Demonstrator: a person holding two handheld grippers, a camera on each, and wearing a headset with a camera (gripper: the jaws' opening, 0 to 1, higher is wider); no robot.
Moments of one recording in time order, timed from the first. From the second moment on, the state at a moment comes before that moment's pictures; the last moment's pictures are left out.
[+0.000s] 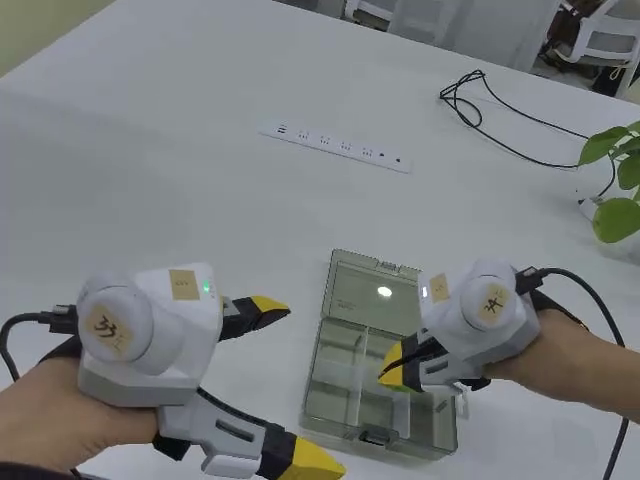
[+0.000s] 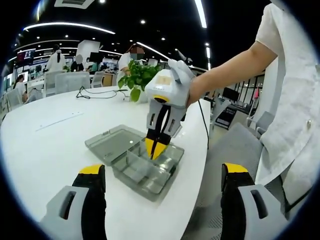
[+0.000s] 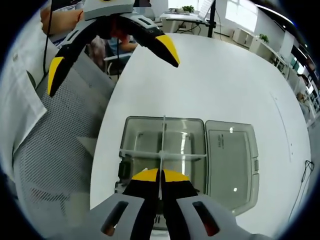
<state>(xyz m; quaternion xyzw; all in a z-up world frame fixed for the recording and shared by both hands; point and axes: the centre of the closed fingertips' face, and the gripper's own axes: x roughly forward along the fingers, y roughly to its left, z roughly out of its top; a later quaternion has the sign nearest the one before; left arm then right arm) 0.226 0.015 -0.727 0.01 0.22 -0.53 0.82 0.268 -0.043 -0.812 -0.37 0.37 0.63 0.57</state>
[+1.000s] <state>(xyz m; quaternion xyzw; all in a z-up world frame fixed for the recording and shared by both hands) 0.229 0.017 -0.721 0.01 0.21 -0.52 0.82 0.268 -0.047 -0.820 -0.39 0.37 0.63 0.56</state>
